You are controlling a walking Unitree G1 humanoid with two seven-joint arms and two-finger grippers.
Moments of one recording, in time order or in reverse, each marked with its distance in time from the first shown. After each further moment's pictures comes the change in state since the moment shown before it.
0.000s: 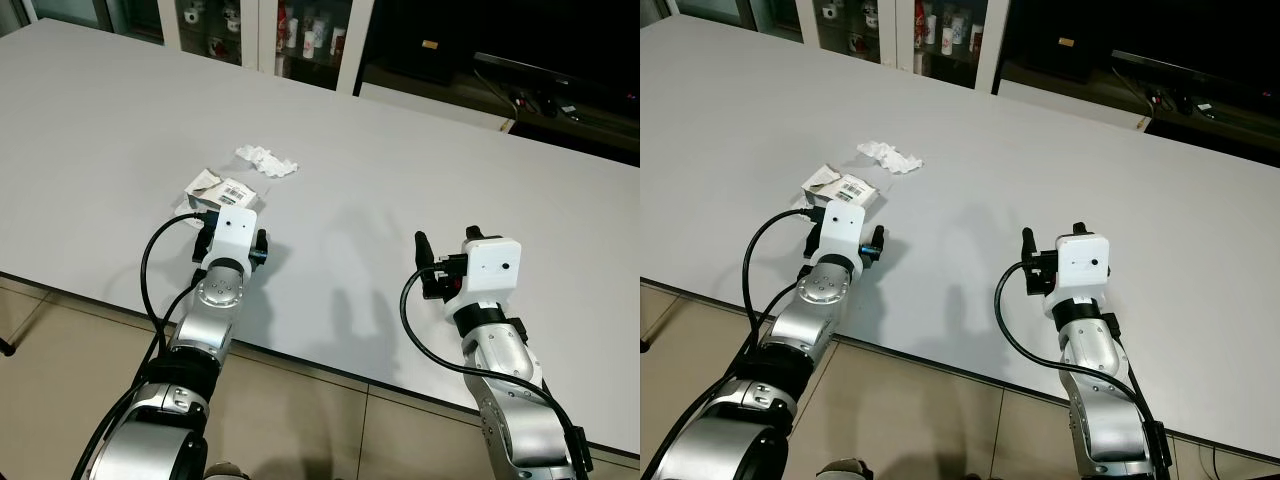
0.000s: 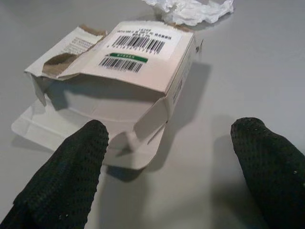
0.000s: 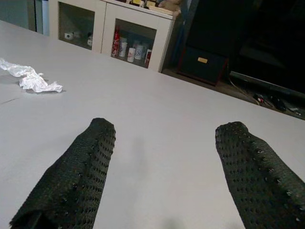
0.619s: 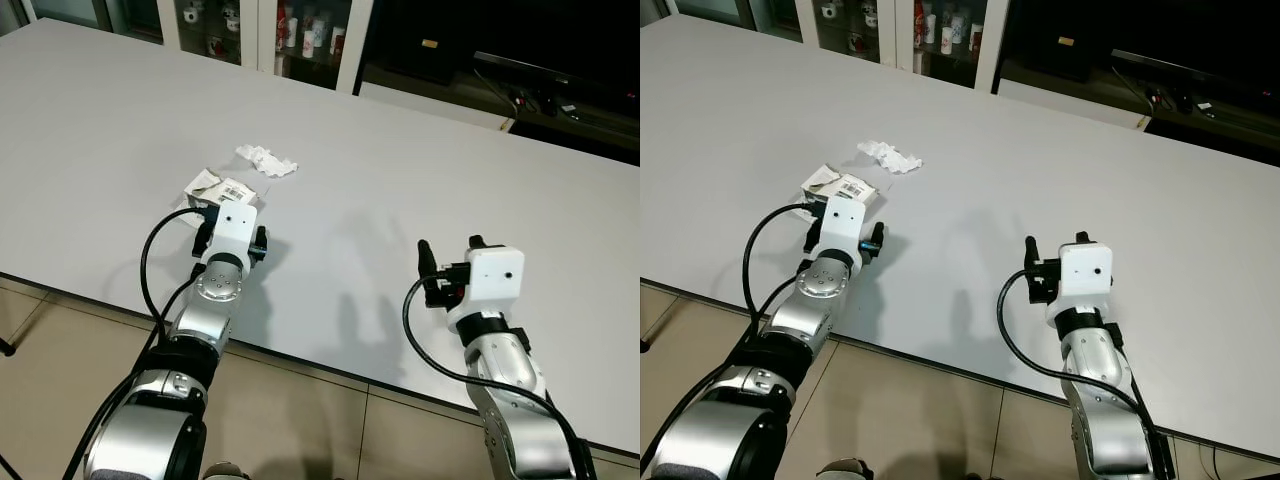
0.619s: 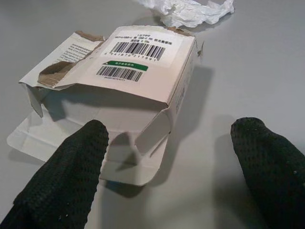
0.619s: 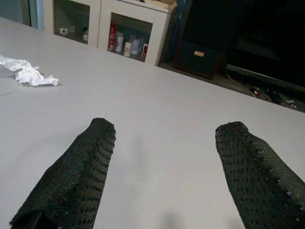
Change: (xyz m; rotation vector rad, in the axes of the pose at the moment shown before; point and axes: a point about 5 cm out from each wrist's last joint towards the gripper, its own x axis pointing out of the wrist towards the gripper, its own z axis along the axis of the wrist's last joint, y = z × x) left arm 0.007 0.004 0.001 0.023 0.003 -0.007; right arm -0.010 -0.002 -0.003 0.006 0.019 -0.017
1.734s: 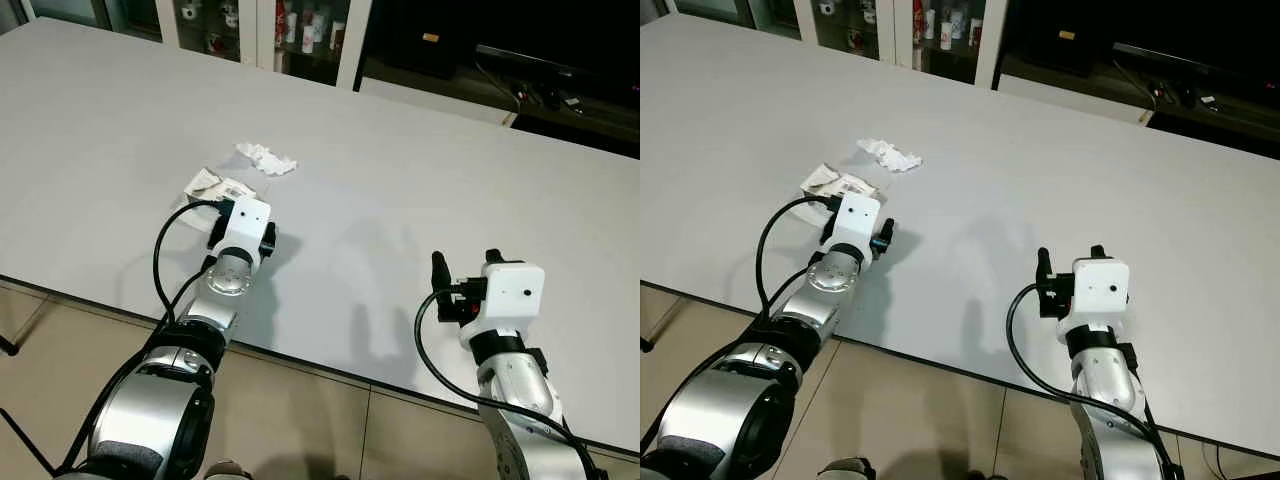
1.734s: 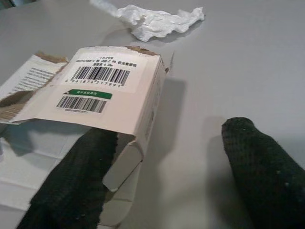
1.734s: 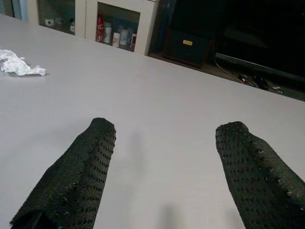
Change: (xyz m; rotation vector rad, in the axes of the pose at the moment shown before) left arm 0.007 -0.013 0.005 0.048 -0.031 -0.073; right arm -0.021 -0.007 -0.001 -0.005 0.032 -0.053
